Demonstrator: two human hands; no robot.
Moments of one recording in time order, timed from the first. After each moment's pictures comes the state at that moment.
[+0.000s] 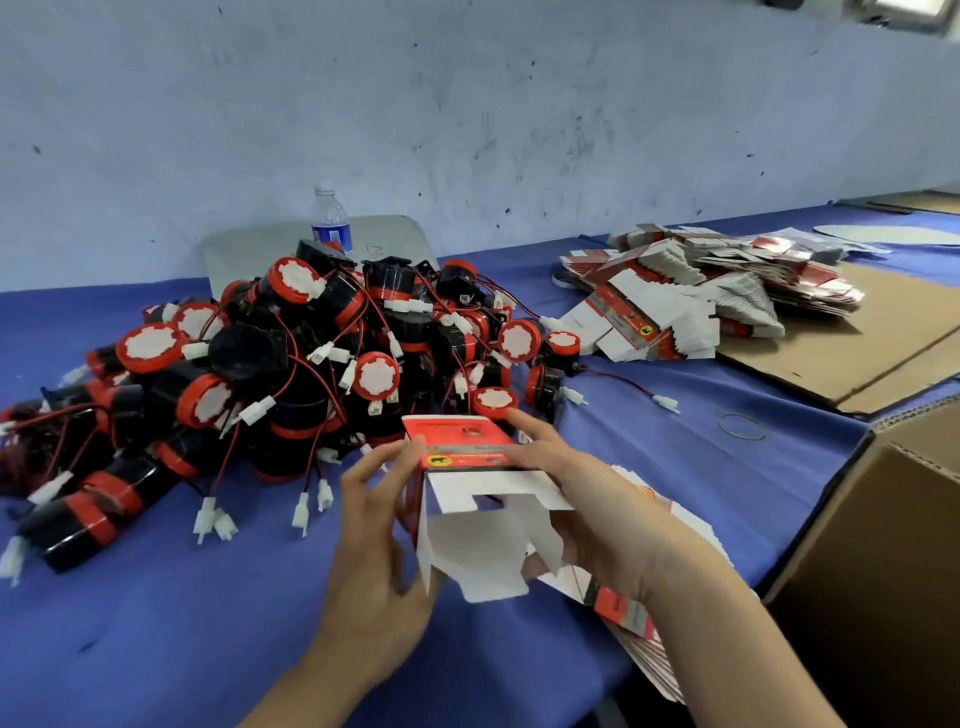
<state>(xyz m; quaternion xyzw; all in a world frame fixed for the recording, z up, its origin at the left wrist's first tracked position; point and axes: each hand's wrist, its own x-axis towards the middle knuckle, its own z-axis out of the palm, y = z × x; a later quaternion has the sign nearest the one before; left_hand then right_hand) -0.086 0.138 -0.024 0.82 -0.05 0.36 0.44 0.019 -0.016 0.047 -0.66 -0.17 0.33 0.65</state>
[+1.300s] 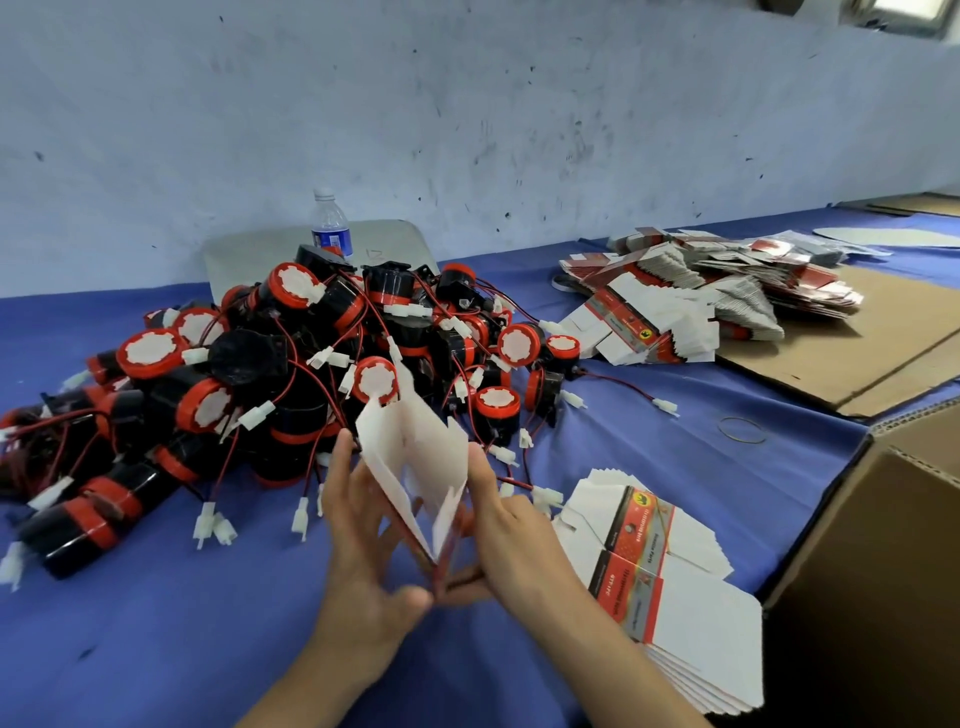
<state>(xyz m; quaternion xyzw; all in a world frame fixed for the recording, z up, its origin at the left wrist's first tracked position) -0.080 0.135 -0.018 0.65 0.02 0.31 0.69 -0.028 0.012 0.026 -0.79 -0.18 0.20 0.55</state>
